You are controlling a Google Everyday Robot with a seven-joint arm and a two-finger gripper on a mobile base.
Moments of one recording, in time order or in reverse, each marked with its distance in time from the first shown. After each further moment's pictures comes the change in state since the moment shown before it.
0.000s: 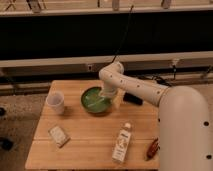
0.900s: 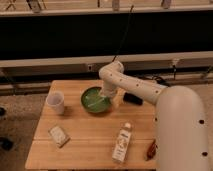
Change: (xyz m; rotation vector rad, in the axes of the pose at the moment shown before) arm 0.003 -0.007 0.003 0.000 -0.018 0.002
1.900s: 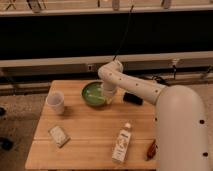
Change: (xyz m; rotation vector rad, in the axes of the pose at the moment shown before) arm -0.003 0.007 -0.007 -0.012 -0.011 0.057
